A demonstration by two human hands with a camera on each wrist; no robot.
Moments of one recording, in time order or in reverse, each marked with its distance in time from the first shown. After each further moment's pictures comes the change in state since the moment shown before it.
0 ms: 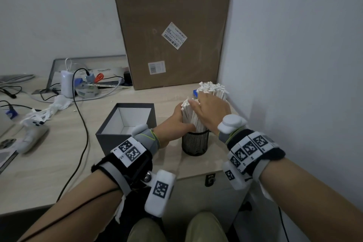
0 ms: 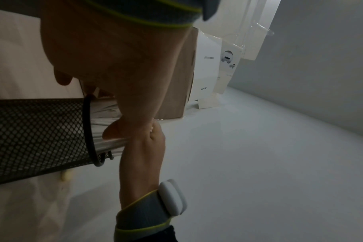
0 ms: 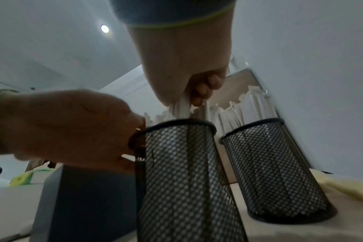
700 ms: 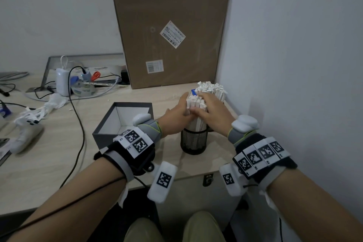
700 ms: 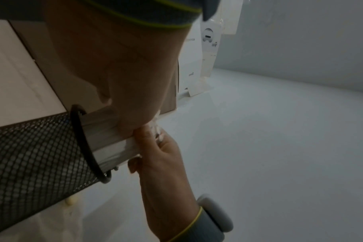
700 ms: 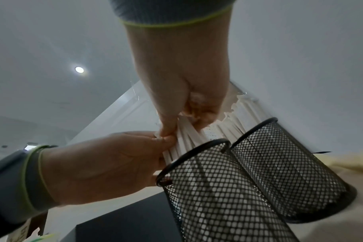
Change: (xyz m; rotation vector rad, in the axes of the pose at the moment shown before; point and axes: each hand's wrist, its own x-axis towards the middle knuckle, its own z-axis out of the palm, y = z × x) left_hand 0.019 0.010 -0.004 0.327 0.034 0.117; right_hand -0.004 0.015 -0.001 0.474 -0.139 0.049
